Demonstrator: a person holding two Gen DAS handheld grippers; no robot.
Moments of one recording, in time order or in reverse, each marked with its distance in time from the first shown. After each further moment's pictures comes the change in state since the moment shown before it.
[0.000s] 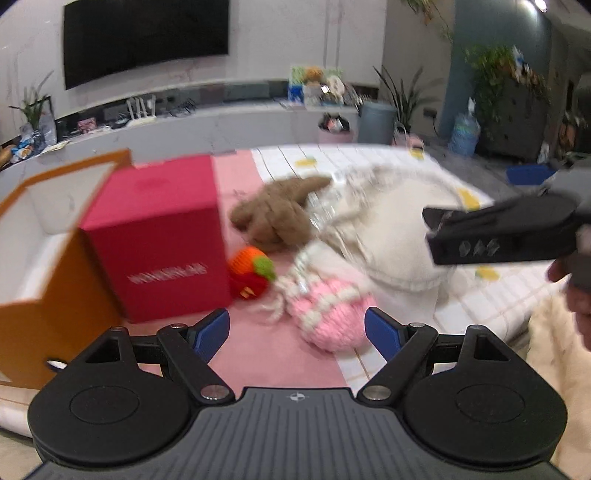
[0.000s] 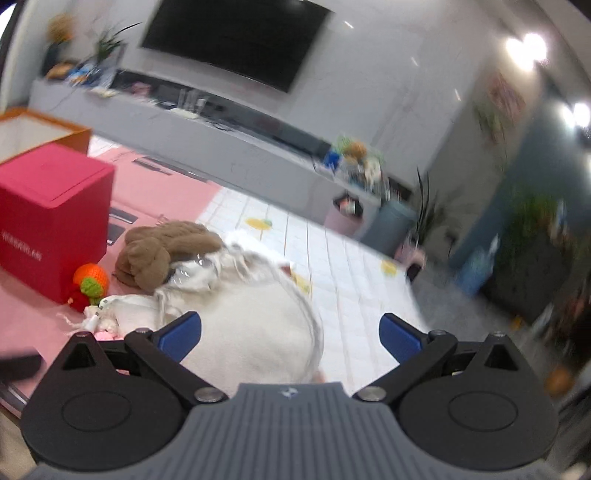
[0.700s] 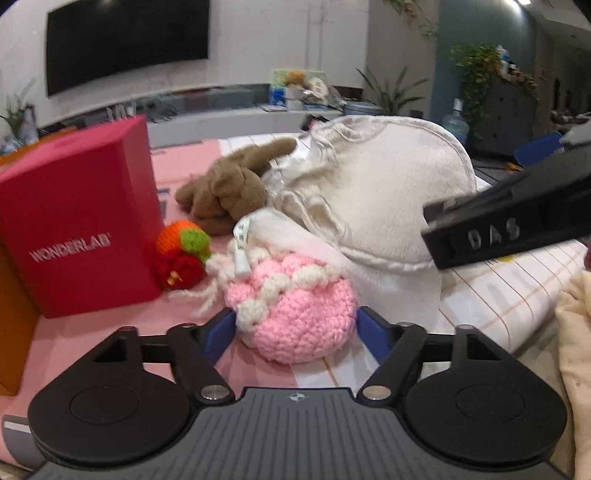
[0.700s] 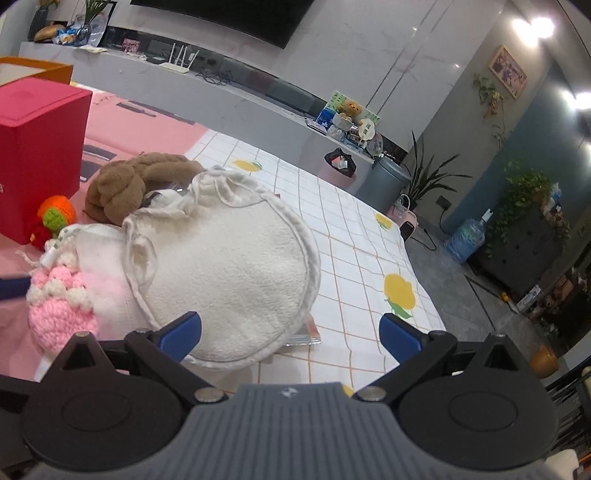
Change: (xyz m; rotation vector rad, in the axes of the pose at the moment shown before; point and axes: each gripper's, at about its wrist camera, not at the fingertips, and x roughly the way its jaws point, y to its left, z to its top) left arm 0.057 -0.026 -0.029 0.019 -0.068 -0.051; right arm 0.036 0.006 -0.027 -0.057 0.116 -0.057
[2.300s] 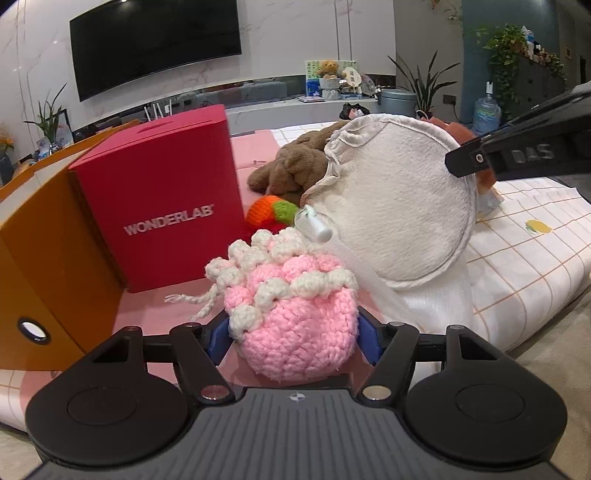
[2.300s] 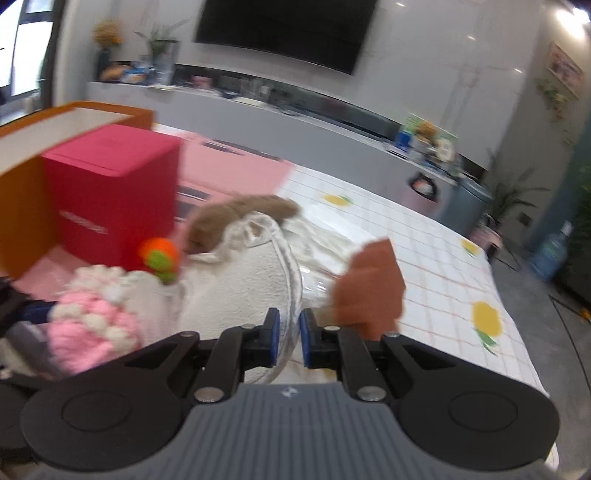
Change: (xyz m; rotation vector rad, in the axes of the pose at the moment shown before) left arm -0.029 0.020 -0.016 0.030 0.044 0.172; right arm -0.020 0.012 0.010 0.002 -0.098 0.337
